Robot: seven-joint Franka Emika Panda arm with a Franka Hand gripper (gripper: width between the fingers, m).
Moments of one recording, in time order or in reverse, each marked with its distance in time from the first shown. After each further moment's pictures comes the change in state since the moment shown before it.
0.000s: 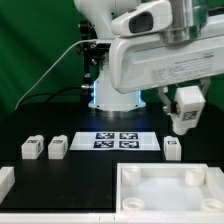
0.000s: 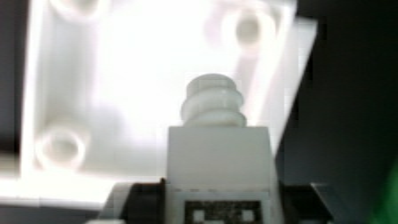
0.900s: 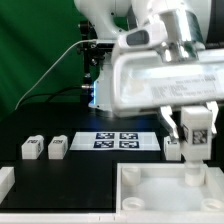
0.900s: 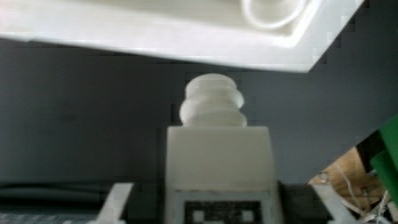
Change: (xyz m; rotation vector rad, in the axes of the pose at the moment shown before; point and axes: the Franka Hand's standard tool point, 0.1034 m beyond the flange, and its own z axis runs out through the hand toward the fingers) arm 0.038 0.019 0.034 -0.101 0.484 -0.036
